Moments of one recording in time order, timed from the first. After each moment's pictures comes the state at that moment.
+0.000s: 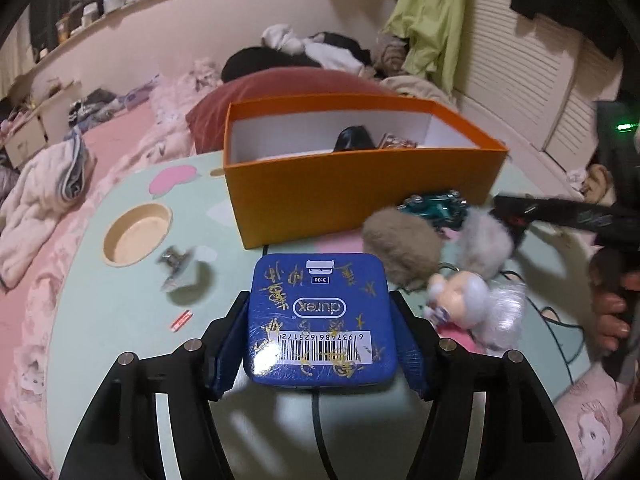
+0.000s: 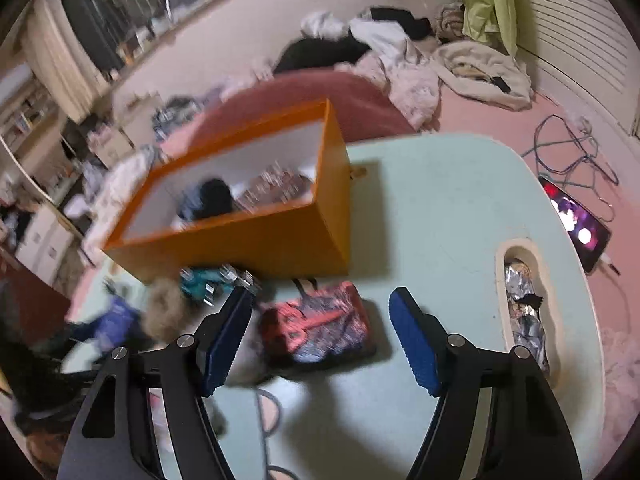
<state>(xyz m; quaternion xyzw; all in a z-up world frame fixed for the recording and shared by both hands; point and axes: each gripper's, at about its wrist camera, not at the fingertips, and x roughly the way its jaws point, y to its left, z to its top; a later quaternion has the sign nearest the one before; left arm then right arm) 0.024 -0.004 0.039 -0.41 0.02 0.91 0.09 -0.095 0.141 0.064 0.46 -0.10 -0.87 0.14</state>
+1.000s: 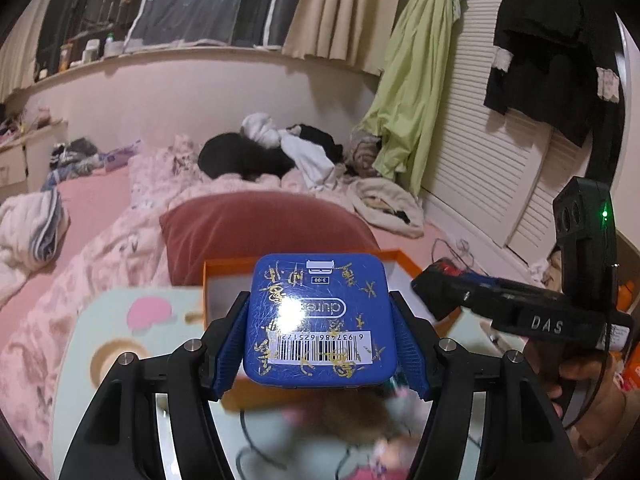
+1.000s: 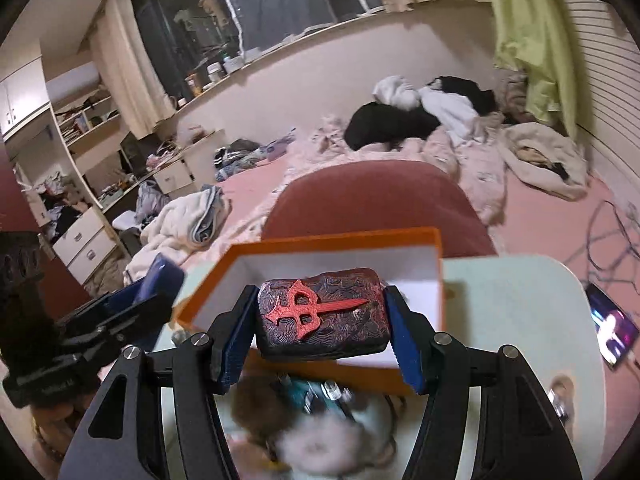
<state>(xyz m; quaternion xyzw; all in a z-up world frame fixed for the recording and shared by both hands) -0.035 -0.009 0.110 -0.26 -0.05 0.95 0.14 -0.121 0.102 0.129 0.32 -0.10 -0.91 0.24</state>
